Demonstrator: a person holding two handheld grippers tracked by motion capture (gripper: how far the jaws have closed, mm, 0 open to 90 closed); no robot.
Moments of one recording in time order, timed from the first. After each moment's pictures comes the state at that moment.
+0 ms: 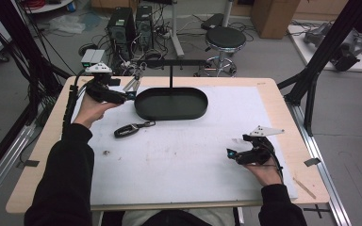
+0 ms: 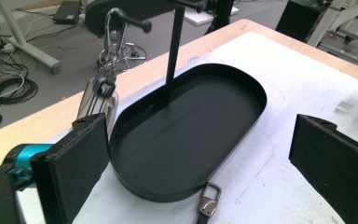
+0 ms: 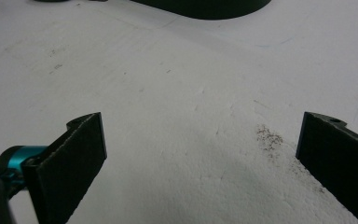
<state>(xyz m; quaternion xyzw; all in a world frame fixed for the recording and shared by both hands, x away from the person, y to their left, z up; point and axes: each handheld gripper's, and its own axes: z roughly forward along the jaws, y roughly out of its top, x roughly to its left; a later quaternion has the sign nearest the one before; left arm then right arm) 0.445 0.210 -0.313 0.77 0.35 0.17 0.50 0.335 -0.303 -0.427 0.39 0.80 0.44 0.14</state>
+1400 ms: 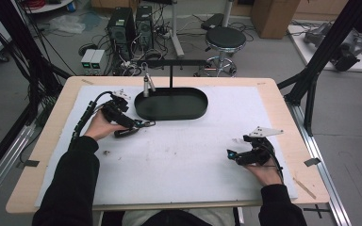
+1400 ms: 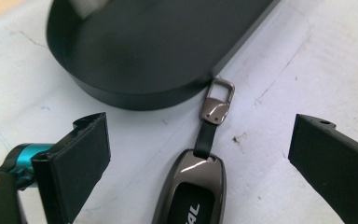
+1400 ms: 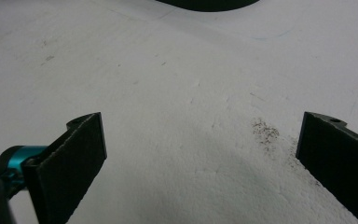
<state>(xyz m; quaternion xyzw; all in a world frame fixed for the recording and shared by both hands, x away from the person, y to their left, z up) 0.450 0.186 -0.395 0.86 0.34 0.11 0.35 0.335 -0.303 -0.431 0.39 0.80 0.43 0.15</state>
